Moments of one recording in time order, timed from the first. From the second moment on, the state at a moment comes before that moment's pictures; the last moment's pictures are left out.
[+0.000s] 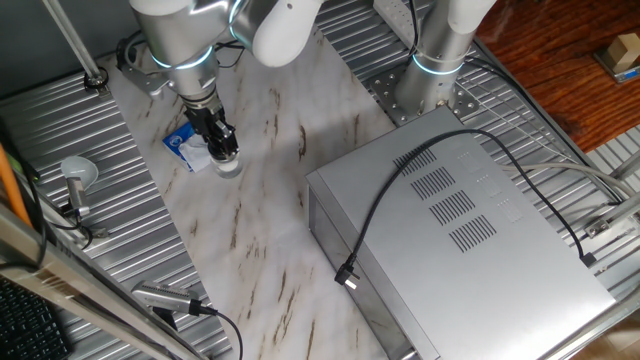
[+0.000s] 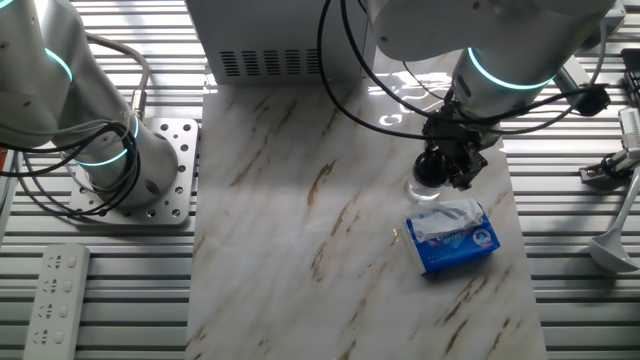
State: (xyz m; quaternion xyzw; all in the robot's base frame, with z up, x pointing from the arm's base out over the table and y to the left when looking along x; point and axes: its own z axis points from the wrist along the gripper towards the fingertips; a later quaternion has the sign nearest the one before) arm 0.562 -0.035 0.103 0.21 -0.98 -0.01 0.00
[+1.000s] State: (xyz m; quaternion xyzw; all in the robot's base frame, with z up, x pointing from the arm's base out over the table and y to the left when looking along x) arm 0.563 -0.035 0.103 0.21 -0.98 -0.01 0.00
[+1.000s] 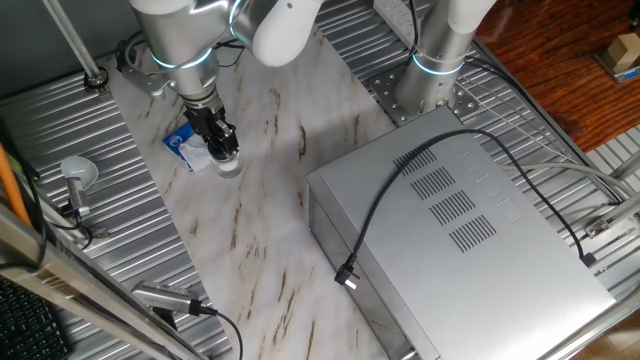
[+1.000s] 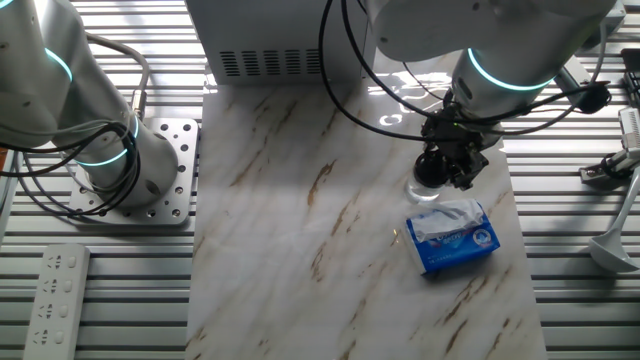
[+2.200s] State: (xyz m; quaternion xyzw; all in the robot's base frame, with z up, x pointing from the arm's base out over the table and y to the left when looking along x) arm 0.565 -0.031 0.103 0.20 -0.98 0.01 0.01
